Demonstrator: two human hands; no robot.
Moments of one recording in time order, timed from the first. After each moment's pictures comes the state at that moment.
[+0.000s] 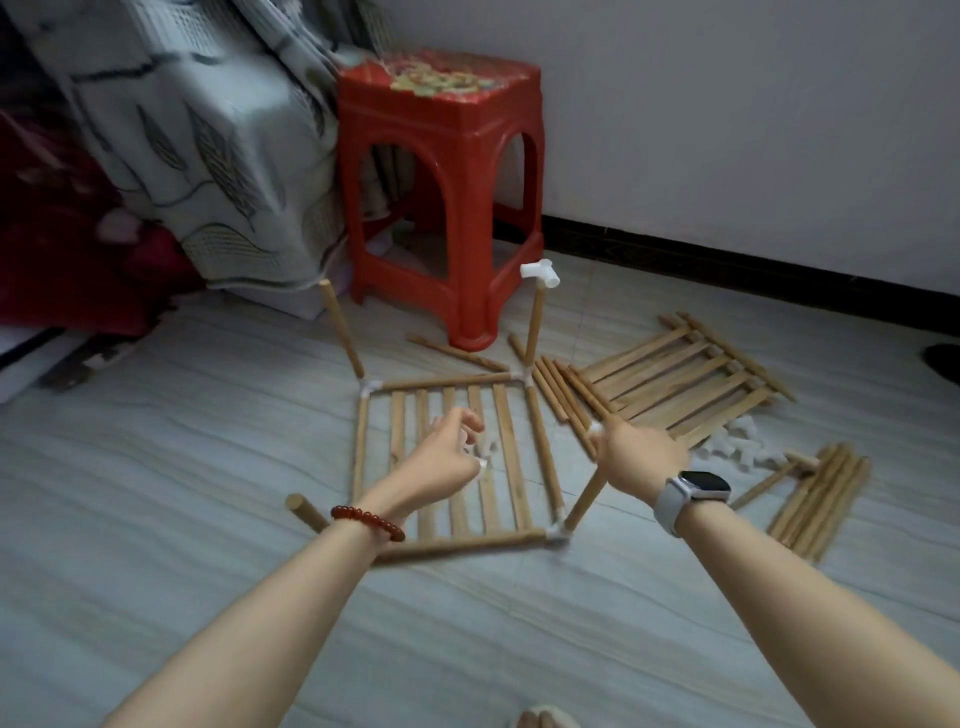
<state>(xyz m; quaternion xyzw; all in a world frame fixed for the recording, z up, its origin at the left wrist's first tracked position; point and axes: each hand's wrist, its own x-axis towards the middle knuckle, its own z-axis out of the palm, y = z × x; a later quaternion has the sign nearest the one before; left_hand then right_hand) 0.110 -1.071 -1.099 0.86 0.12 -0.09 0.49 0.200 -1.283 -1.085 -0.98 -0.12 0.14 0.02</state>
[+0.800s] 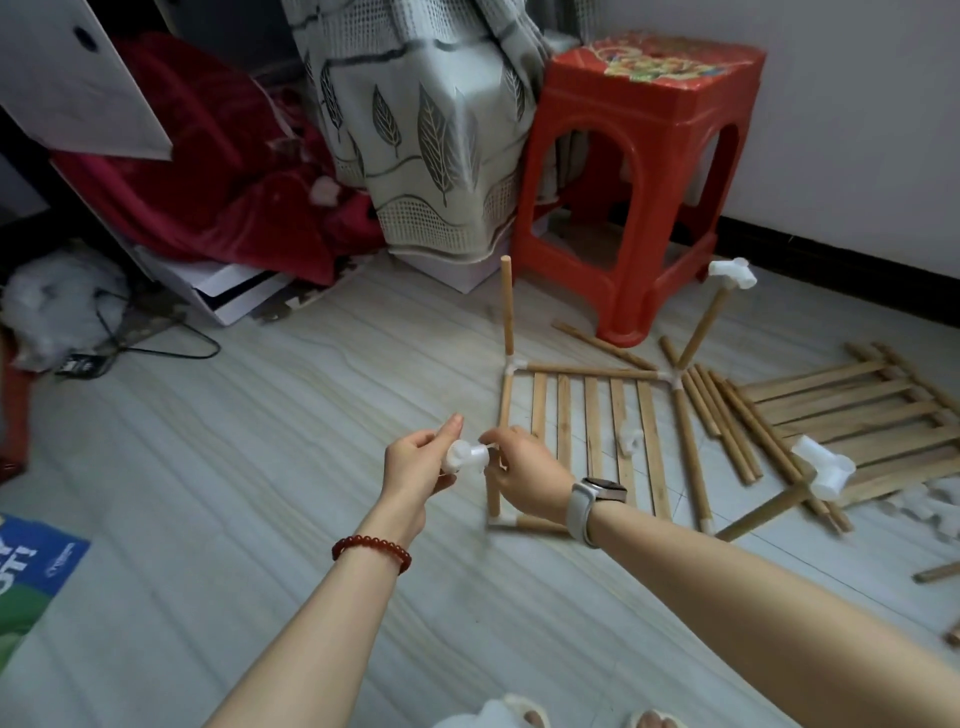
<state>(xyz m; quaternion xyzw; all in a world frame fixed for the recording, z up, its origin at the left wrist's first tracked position) -0.027 -0.948 -1.105 0.55 0.47 0.17 0.67 0.061 -1.055 -1.097 -0.83 -0.41 0.25 0.27</state>
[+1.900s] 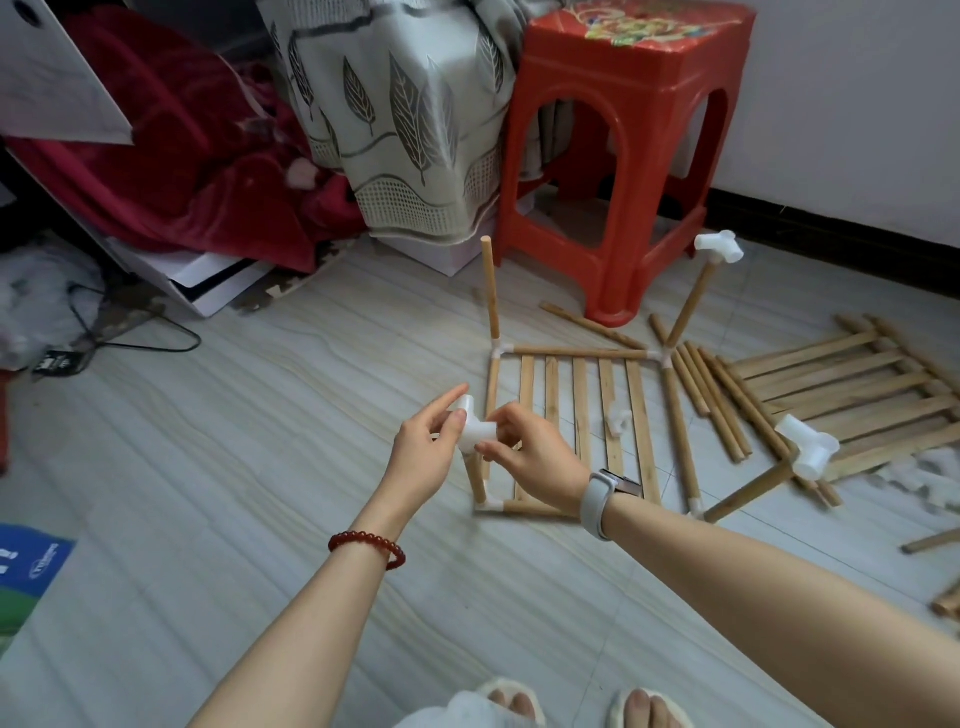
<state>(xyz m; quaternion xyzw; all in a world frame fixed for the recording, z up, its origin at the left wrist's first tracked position) -0.018 -0.957 -1.107 0.74 0.30 0.16 0.58 0.075 -1.079 -1.099 -0.78 -0.39 0.25 0.41</state>
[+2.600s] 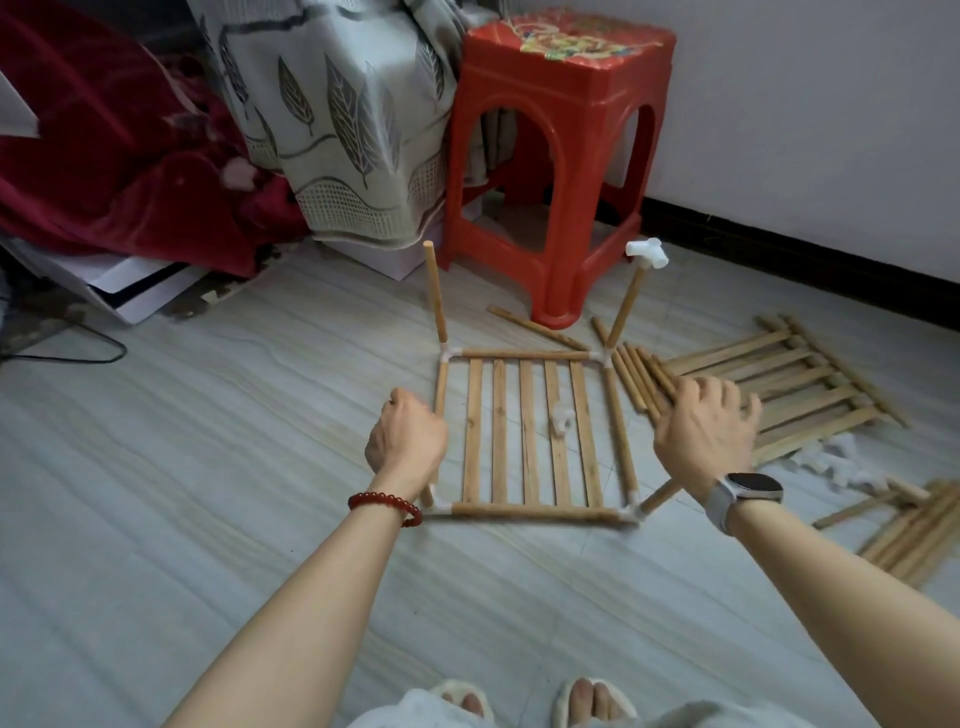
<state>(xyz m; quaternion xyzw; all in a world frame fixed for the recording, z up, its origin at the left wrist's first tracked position) 0.035 -0.996 -1.087 0.83 0.48 0.04 0.27 0.180 -1.230 -1.098 -0.99 -0.14 -0.05 -0.01</state>
